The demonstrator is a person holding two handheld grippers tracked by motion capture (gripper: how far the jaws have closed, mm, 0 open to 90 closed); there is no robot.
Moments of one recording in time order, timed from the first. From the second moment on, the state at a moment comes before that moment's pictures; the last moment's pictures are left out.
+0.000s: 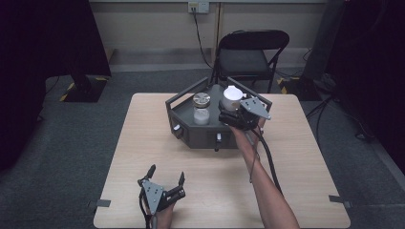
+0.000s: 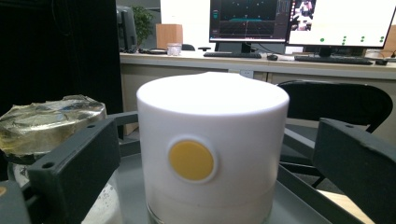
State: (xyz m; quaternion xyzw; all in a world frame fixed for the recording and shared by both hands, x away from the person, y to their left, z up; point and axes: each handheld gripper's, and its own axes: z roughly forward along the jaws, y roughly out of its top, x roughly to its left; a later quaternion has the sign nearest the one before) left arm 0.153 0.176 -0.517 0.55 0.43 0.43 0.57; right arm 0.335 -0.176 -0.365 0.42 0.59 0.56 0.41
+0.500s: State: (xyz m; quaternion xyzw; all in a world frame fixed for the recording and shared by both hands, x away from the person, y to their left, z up) left arm 0.153 0.176 -0.517 0.55 0.43 0.43 0.57; right arm 0.324 -0.176 -0.376 0.42 0.59 0.55 0.41
